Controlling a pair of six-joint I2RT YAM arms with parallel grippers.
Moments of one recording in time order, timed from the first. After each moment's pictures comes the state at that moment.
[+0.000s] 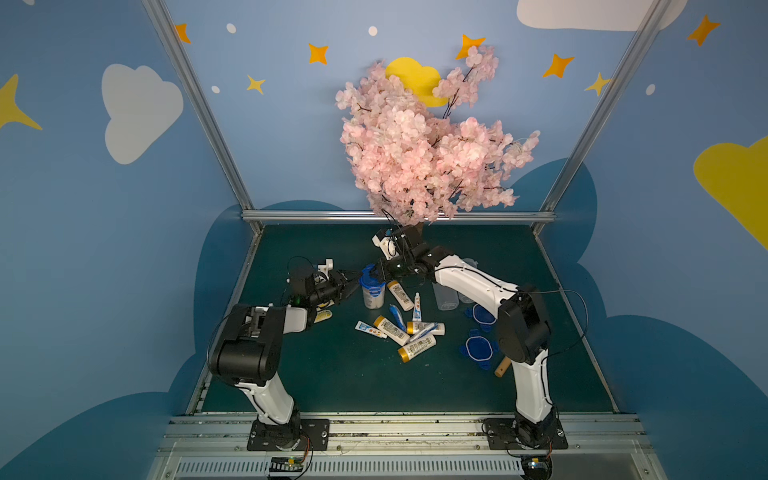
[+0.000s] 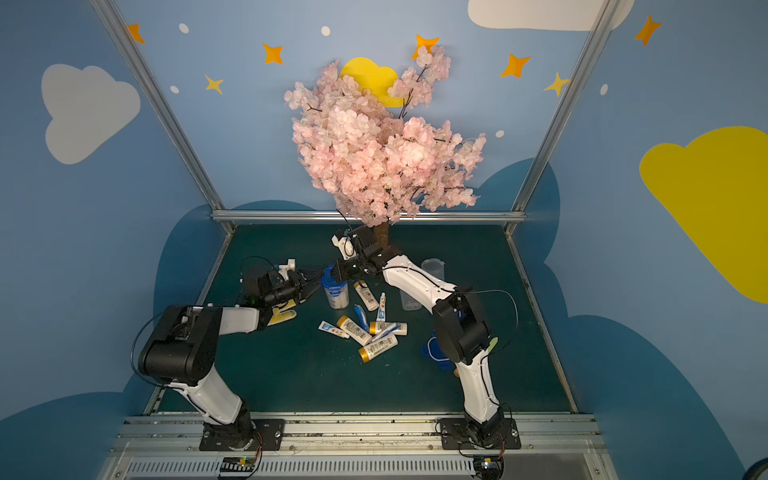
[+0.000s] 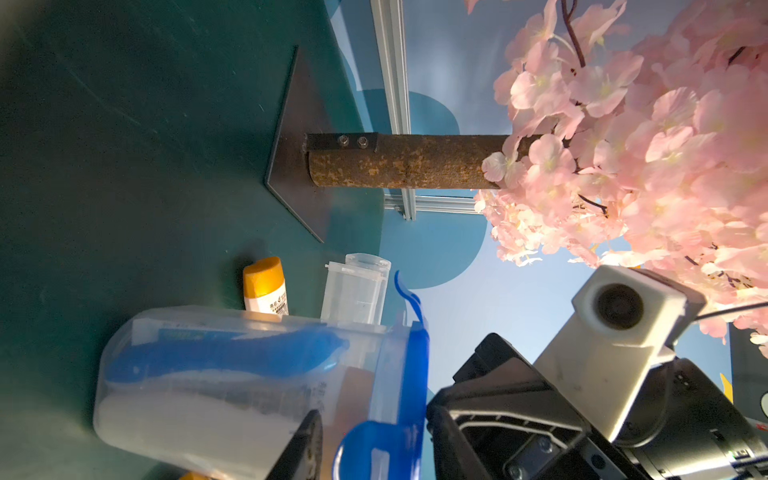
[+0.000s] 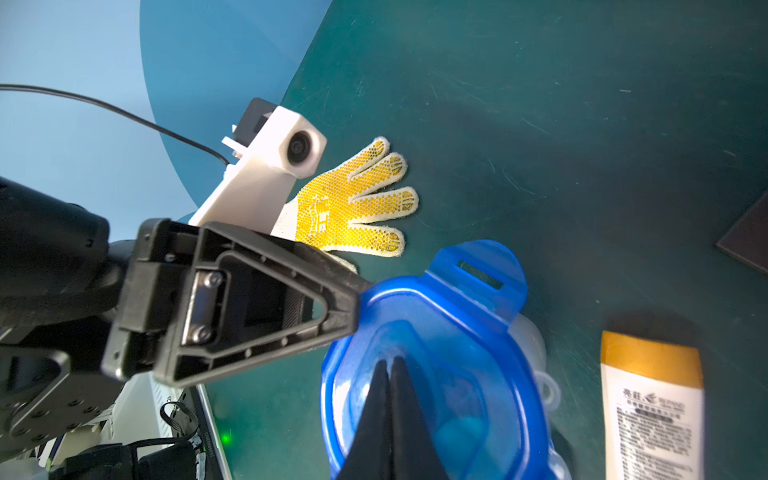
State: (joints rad) left arm -0.08 1.71 0.67 0.77 0.86 -1.36; right arm 0.73 2.07 1.76 -0.45 -0.42 0.37
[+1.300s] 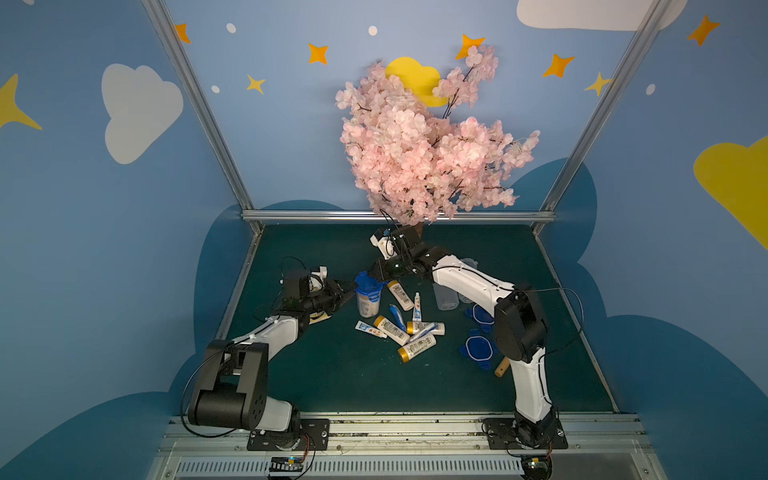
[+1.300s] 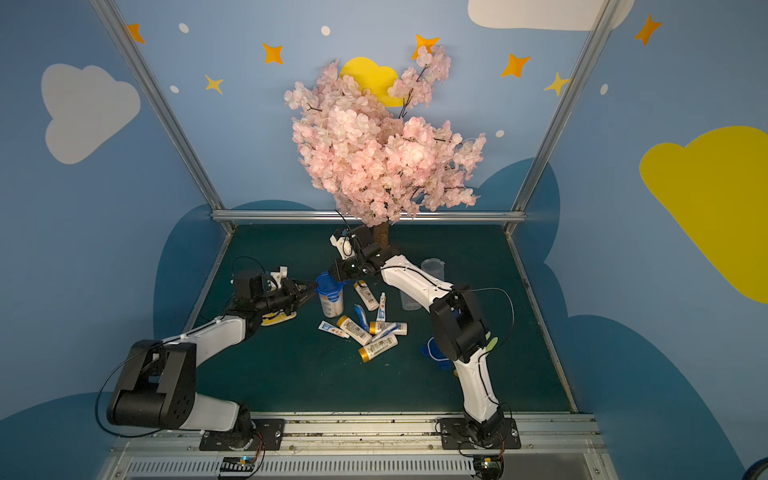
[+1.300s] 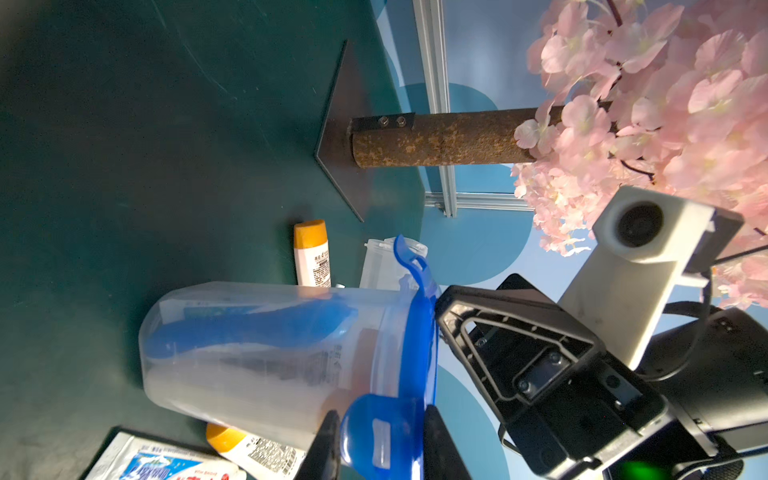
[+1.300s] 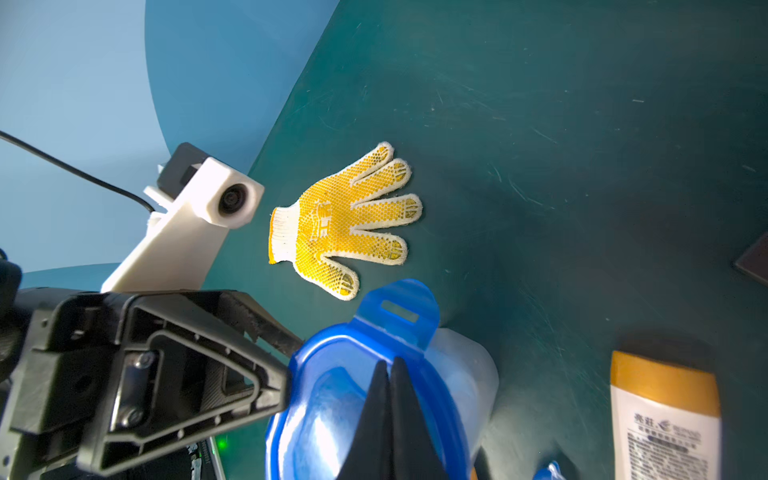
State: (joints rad) left arm -0.06 1.43 0.62 0.31 0.78 -1.14; right arm 0.73 2.10 1.77 -0.43 -0.44 0.36
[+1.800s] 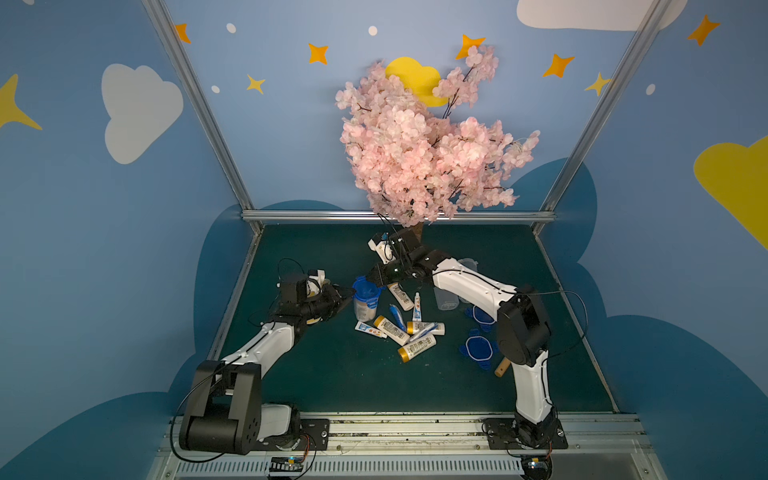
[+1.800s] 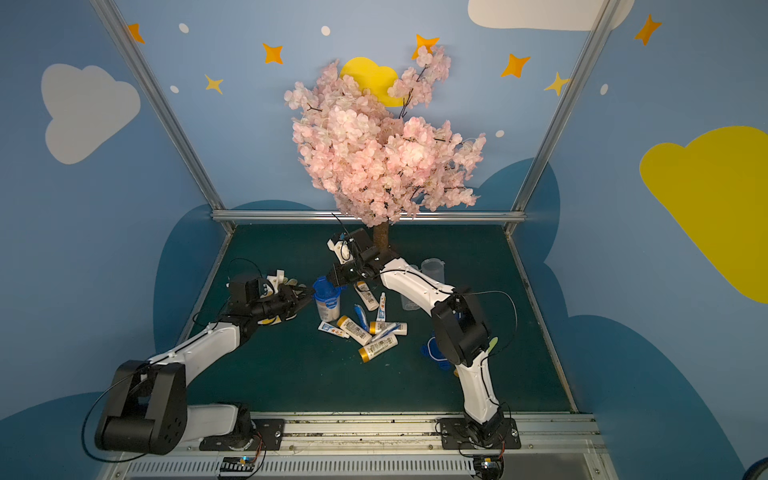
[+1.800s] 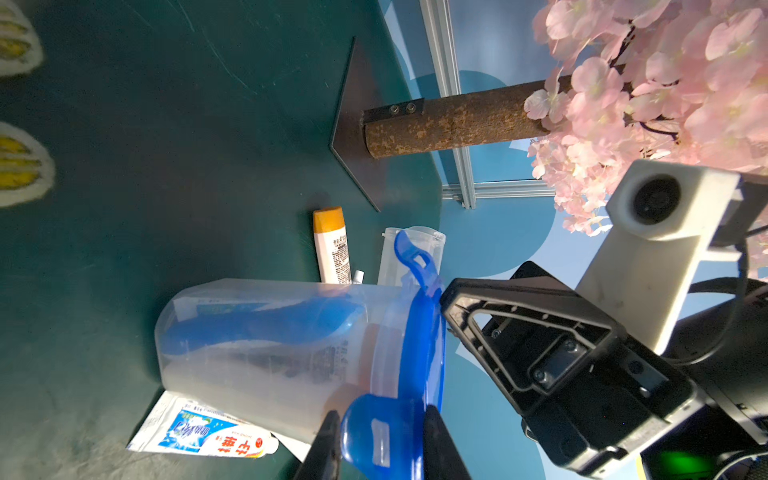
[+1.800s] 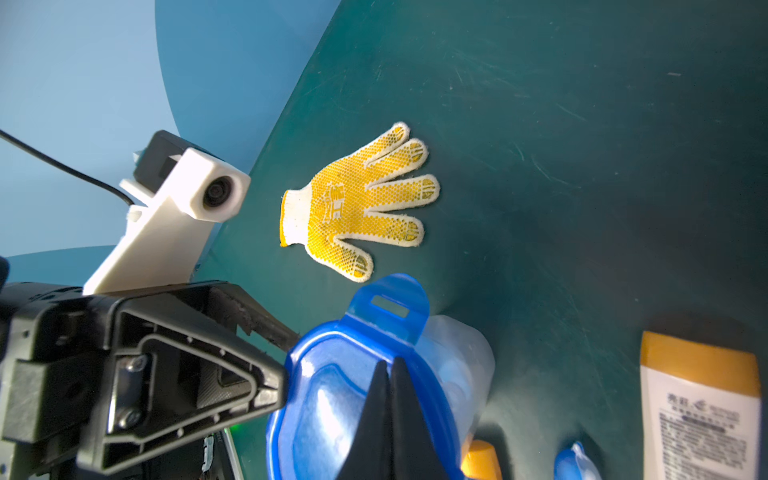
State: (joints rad) left arm -0.06 1.31 0.58 0.18 0.76 -1.03; right arm 0.77 2.05 1.73 -0.43 -0.44 0.36
